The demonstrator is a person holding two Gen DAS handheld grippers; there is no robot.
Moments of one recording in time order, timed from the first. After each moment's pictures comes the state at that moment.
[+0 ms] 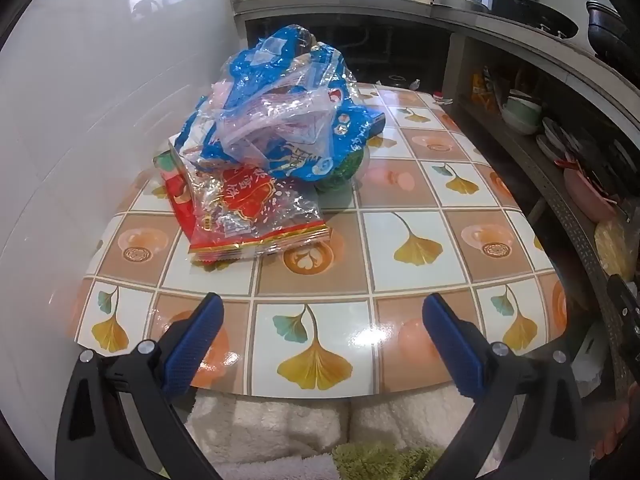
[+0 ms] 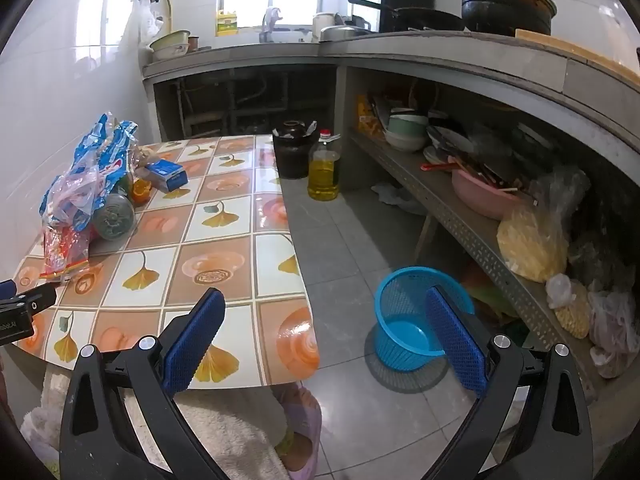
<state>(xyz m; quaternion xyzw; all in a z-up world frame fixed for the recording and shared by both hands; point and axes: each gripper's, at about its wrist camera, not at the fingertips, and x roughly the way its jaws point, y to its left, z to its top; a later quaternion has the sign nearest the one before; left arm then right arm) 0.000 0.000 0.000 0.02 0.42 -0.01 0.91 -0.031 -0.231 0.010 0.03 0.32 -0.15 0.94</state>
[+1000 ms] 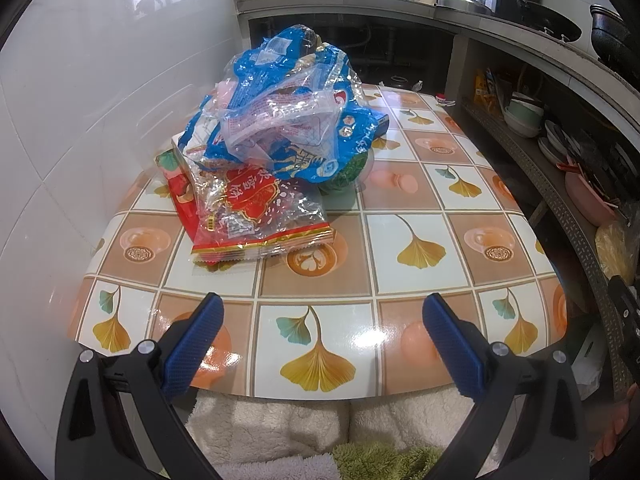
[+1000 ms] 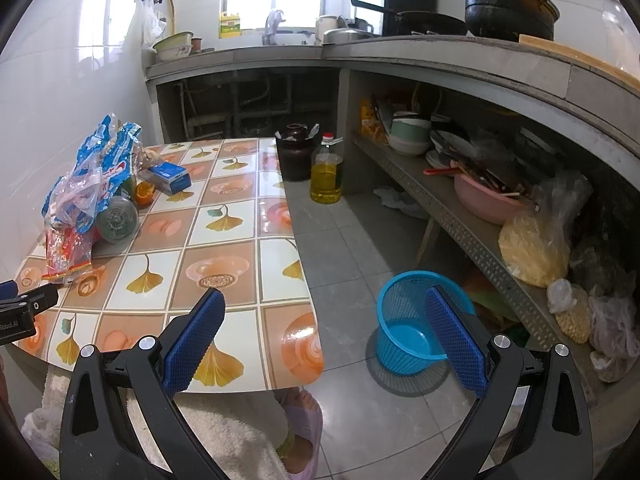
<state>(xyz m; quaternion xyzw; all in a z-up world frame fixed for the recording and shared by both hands) -0.002 0.002 -0.001 0.02 0.43 -0.01 0.90 -0.030 -0.227 0.013 0.03 0.31 -0.15 0.94</state>
